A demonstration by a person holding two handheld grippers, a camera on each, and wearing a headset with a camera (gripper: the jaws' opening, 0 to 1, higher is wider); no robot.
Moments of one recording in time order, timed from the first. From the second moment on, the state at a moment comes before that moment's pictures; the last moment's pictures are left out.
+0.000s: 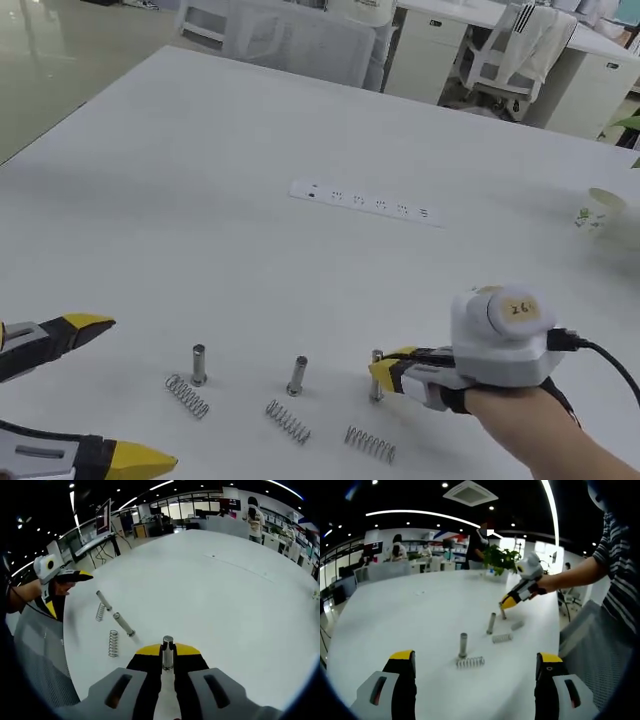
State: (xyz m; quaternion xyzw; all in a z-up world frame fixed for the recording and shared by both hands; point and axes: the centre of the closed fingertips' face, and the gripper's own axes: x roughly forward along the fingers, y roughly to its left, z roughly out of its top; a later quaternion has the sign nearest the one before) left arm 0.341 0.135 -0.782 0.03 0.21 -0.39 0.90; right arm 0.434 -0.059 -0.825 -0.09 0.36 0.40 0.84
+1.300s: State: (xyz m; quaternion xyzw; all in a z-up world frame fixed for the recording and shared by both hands) left arm 0.337 0.132 -0.780 0.03 0.21 -0.39 0.90; right arm 0.413 -0.071 -0.820 -0.12 0.34 0.41 0.84
